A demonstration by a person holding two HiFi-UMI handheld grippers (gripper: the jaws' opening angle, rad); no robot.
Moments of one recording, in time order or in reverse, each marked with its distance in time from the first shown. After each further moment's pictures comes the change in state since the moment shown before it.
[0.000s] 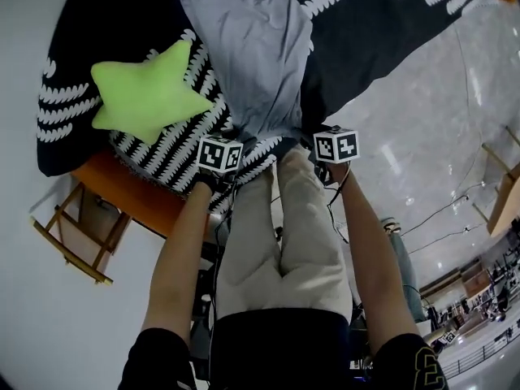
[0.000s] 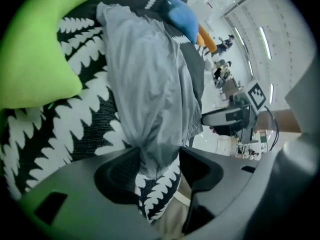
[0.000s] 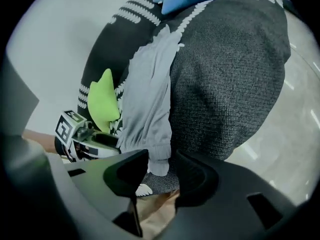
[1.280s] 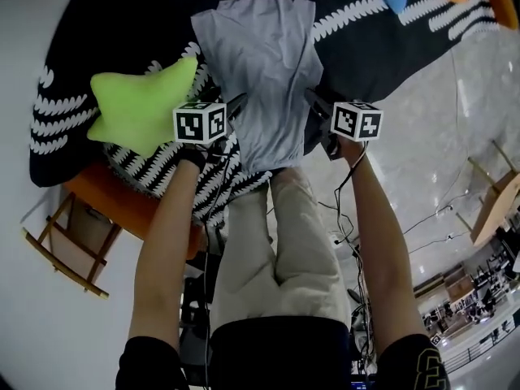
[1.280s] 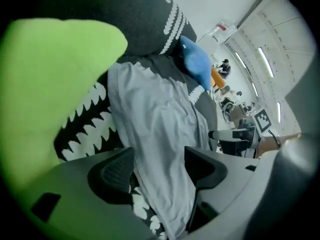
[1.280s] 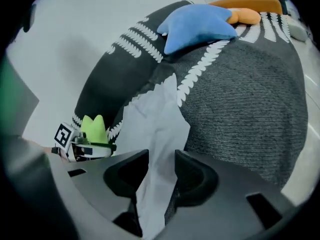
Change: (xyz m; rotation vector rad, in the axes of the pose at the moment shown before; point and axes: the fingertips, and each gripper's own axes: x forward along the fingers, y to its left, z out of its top) left arm -0.099 0.105 0.185 -0.072 -0.355 0.036; right arm 0.003 0.042 0.210 -0.077 -0.279 -0.067
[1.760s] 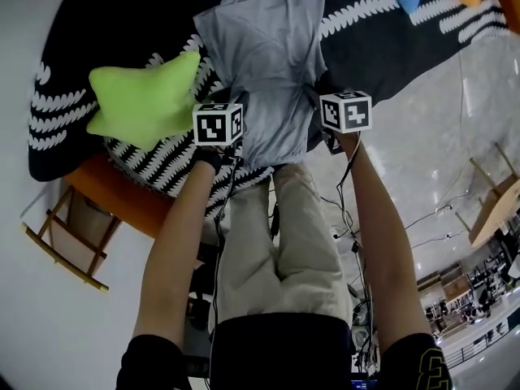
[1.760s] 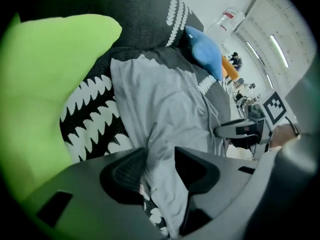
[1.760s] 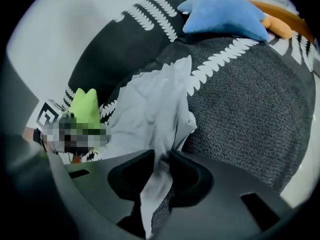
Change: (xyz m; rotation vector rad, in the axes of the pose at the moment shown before) left arm 0.053 -0.055 -0.010 0.006 0.058 0.197; right arm -0.013 -0.062 -0.003 -0.160 0.192 -0.080
